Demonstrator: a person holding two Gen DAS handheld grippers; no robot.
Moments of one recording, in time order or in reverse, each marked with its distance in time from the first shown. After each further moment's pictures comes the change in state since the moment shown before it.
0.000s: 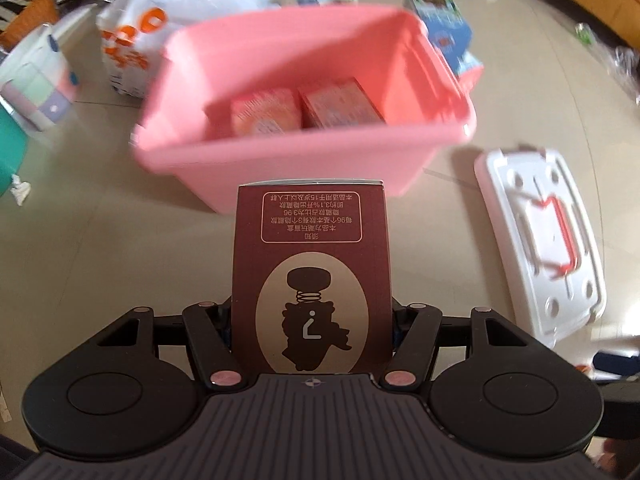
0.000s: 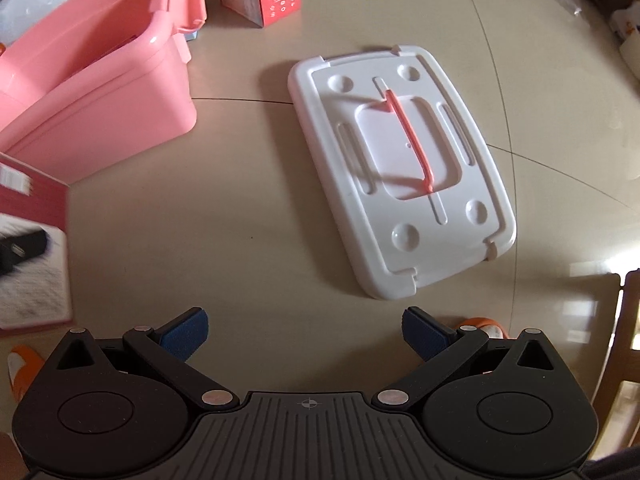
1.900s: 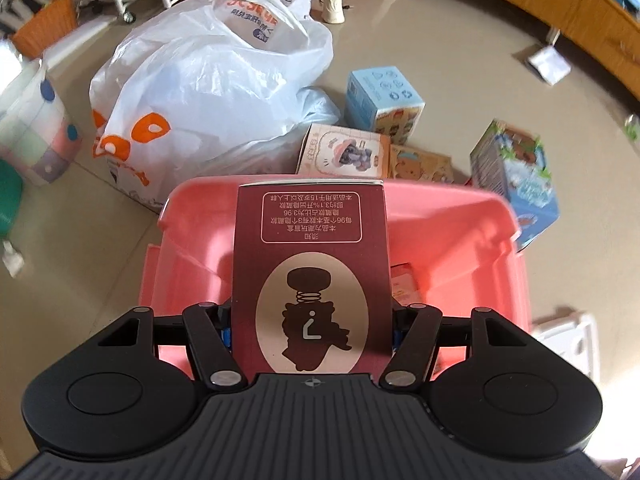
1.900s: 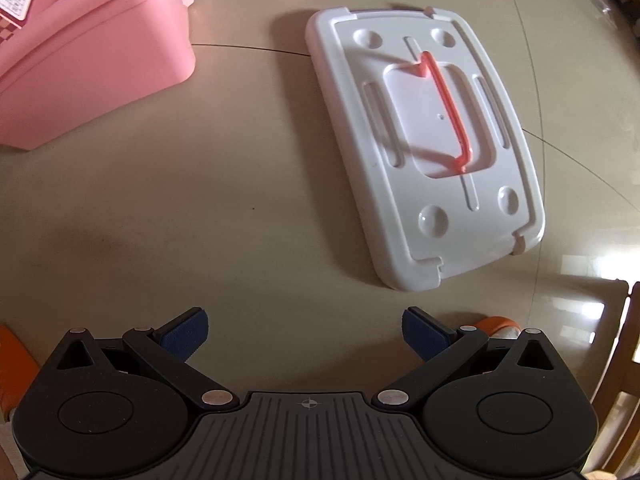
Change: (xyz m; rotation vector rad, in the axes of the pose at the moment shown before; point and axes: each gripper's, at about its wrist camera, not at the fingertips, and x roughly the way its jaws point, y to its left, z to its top) left arm 0.059 0.035 0.177 -0.110 -0.057 0.044; right arm 0.048 0.014 0.012 -0.066 0.122 -0.028
